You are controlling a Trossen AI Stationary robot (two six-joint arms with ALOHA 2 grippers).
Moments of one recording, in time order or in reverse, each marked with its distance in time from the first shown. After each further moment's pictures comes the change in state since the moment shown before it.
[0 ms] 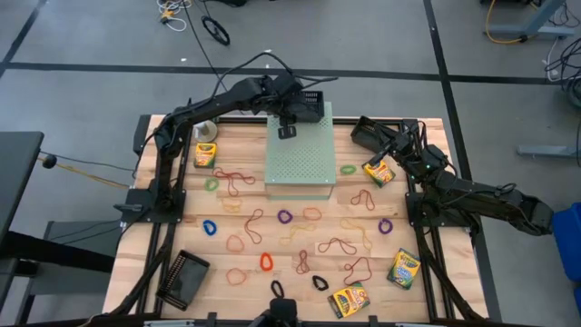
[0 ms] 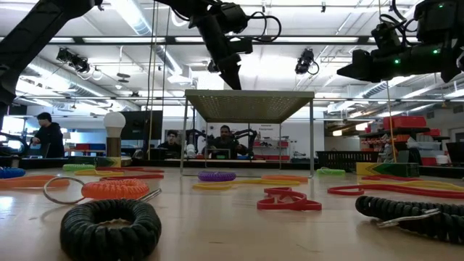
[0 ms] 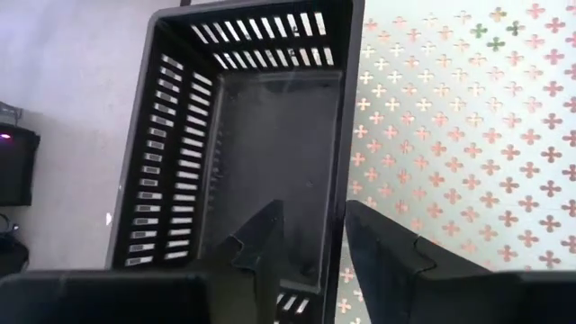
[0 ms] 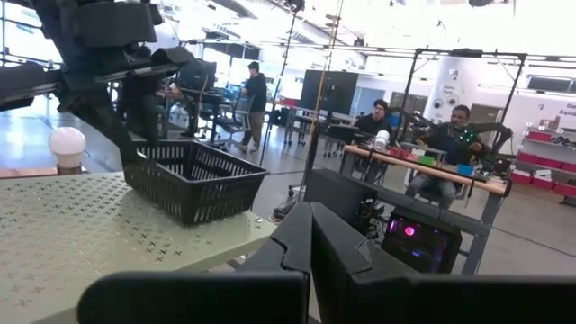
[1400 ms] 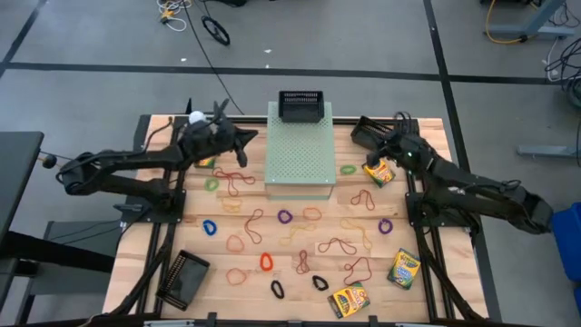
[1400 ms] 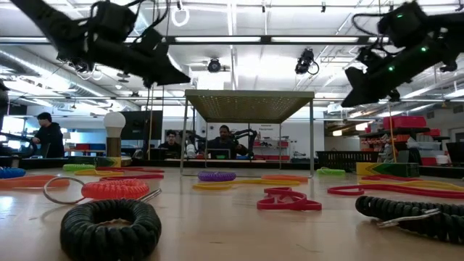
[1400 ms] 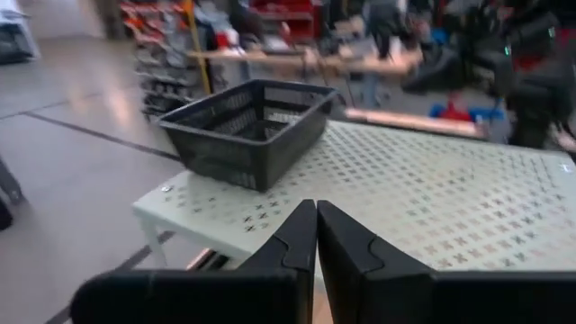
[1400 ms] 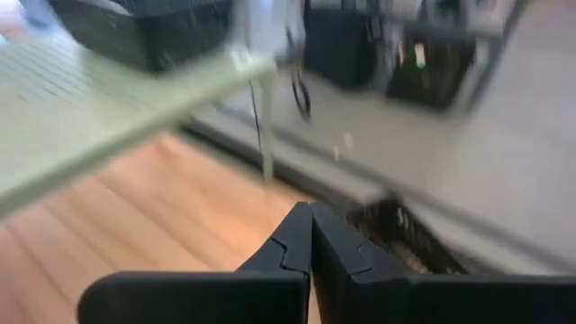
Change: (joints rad) left arm 0.047 -0.898 -1.583 1.513 0.146 -0.416; right arm -0.045 0.085 0.224 -0.725 0.045 0.390
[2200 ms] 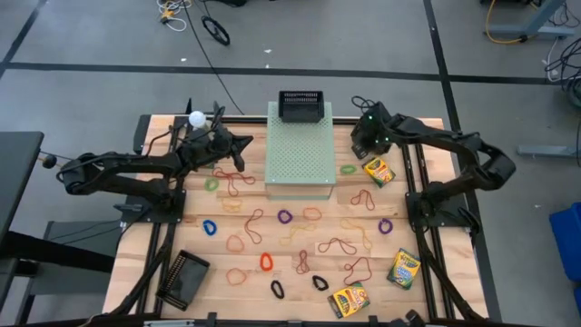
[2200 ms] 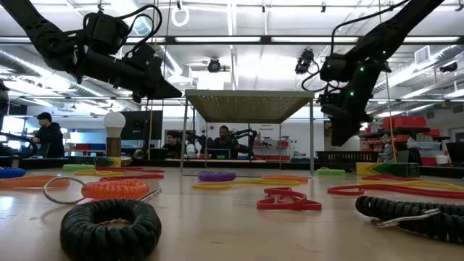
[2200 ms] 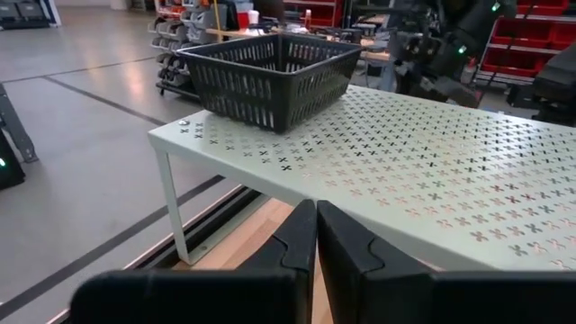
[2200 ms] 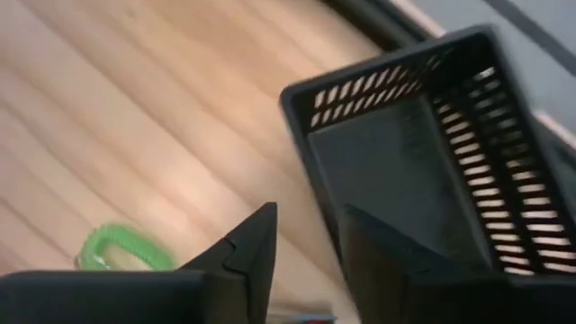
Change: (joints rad) left arm -0.001 0.009 -0.114 0.076 -0.049 -0.074; right arm -0.227 0.687 0.439 -0.425 -0.302 -0.128
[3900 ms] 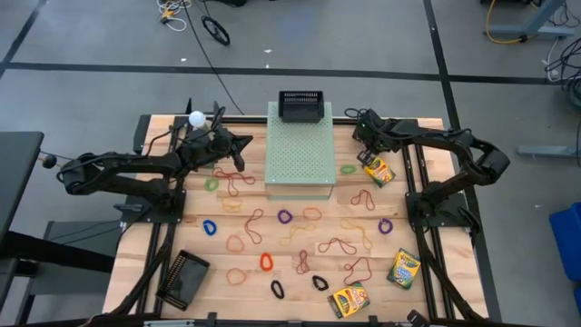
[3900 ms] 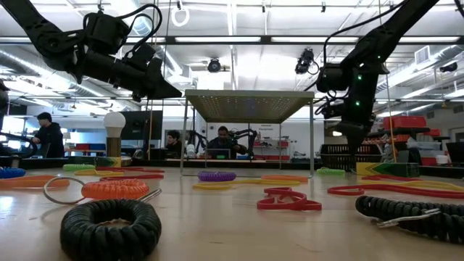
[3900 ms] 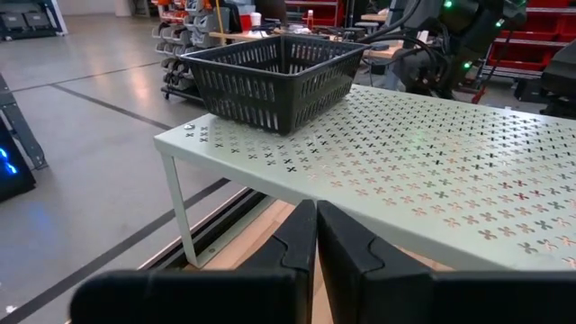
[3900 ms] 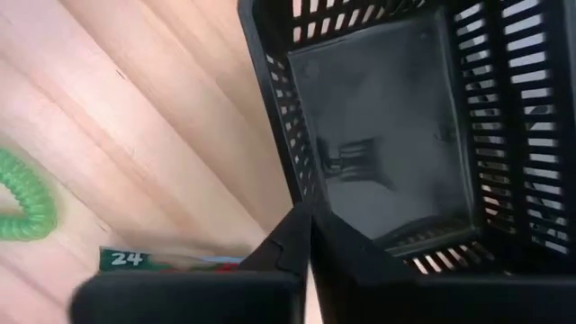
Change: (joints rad) left arm 0.000 0.000 0.000 0.003 -0.011 0.029; right arm 0.048 0.059 -0.003 -0.096 0.245 -0.164
